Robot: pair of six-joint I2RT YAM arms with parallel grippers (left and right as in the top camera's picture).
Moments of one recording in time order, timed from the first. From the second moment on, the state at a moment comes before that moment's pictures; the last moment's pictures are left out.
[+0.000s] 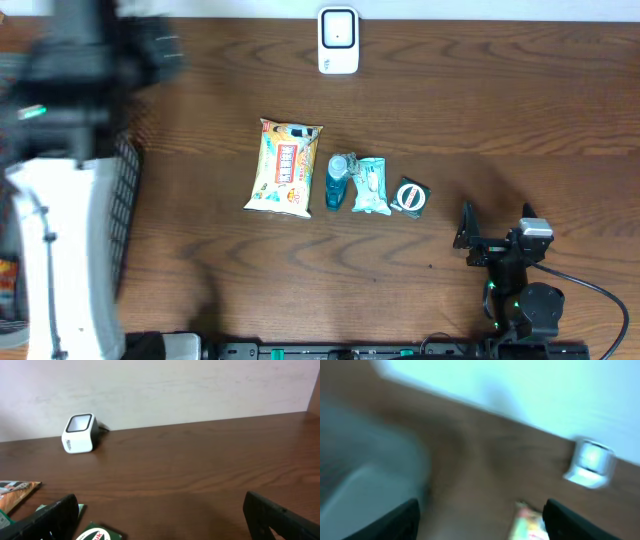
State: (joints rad) left arm 0.03 1.53 1.99 -1.17 -0.19 -0.33; right arm -0.02 0.01 0.01 -0.07 -0.02 0.12
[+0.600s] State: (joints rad) left arm 0.64 1.53 1.42 -1.01 -0.19 -0.57; right arm -0.02 0.01 0.01 -0.07 -0.02 0.12
